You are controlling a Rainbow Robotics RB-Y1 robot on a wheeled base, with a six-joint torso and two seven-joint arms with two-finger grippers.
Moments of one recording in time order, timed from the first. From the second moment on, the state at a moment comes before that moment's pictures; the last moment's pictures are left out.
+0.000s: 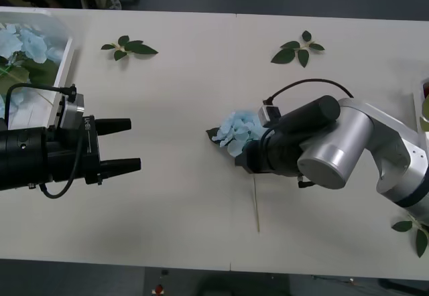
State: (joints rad) right arm -0.53 -0.67 0.72 -1.87 -0.69 1.18 0.75; left arm -0.03 0.61 0.08 -1.79 1.86 1.22 -2.72
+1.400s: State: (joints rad) right arm -0.61 -0.57 0.83 -1.56 -0.64 1.03 0.75; left arm -0.03 0.61 0.08 -1.79 1.86 1.22 -2.72
